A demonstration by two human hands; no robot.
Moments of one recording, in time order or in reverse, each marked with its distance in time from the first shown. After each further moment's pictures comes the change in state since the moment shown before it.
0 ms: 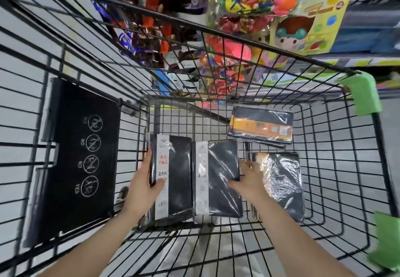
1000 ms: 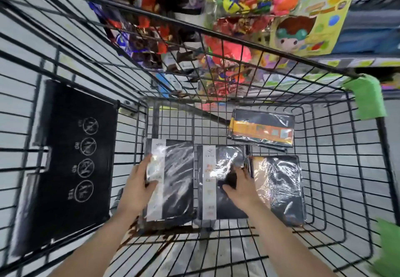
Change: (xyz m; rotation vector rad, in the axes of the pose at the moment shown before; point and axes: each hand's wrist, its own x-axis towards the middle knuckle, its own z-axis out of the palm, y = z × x) left_hand 0.015 -0.019 -0.003 0.154 -0.002 -0.039; right_hand 0.001 -0.002 0.017 -0.088 -0.054 0.024
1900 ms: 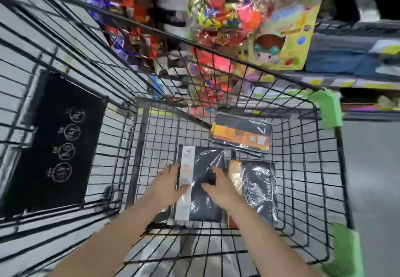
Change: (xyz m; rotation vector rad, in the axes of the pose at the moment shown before) left_hand -0.021 0.101 0.074 0.356 -0.284 0.049; right_hand -0.015 0.013 -0.031 0.027 -0.117 -0.136
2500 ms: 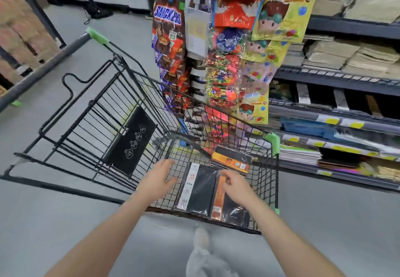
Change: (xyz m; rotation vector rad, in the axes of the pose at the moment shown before) left_hand -0.233 0.097 -0.081 -0.052 0.510 -0.011; right_hand -0.198 0.000 -0.114 -0.268 0.132 -0.477
